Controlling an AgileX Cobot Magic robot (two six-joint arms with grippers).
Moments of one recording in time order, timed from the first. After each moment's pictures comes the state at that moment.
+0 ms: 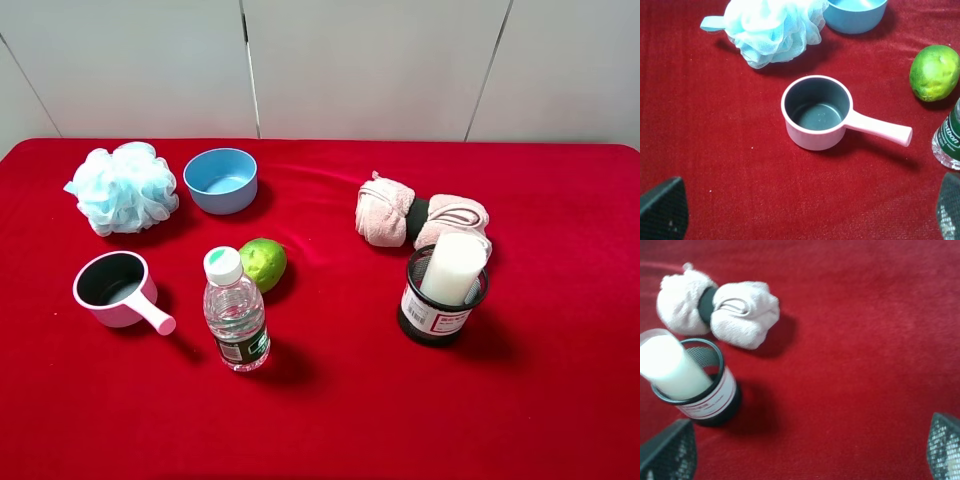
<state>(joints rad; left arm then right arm) -0.02 0.00 -0.49 -0.06 1.07 0.13 0.10 0.20 -0.71 -0.03 1.23 0.08</state>
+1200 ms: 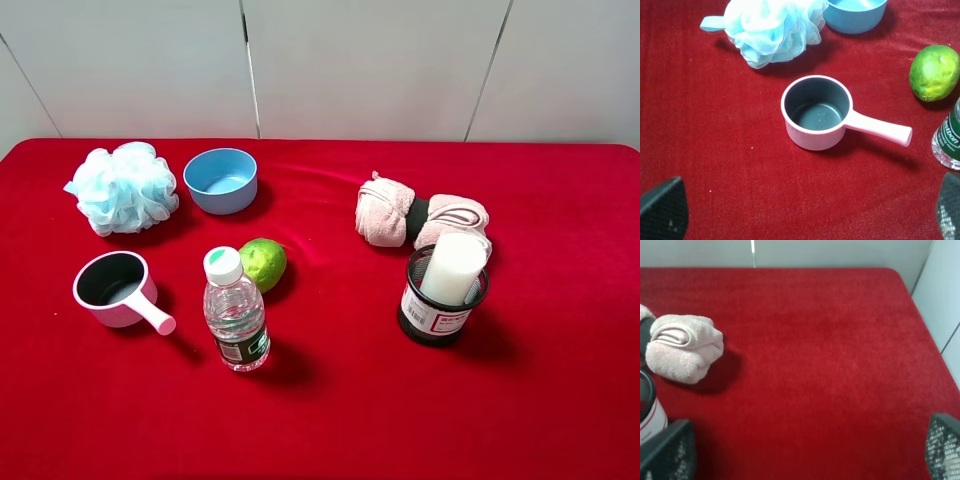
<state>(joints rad) -0.02 0.00 -0.49 -0.06 1.07 0.13 0.00 -0.01 -0.51 -0.11 1.06 -0.03</state>
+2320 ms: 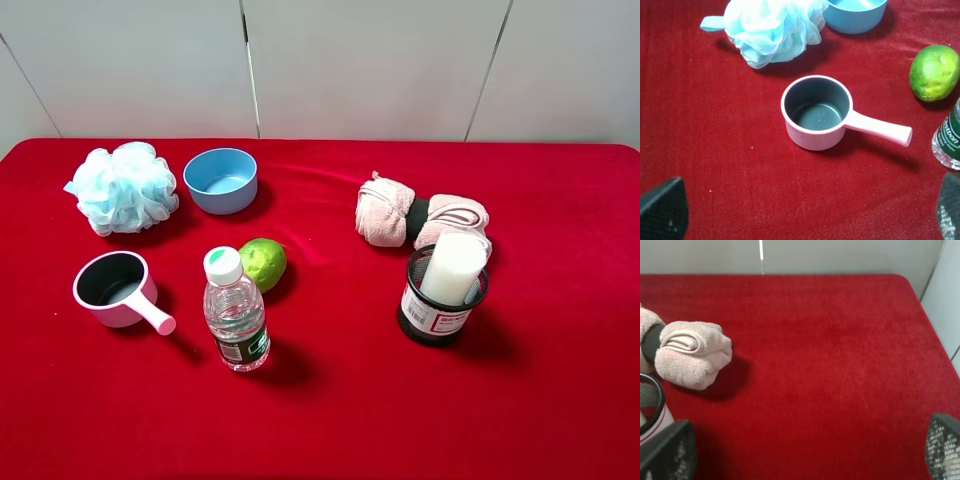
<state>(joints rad) -0.02 0.00 -0.49 -0.06 1.07 0.13 0.01 -0.01 -0.50 -0.10 1.02 -0.03</state>
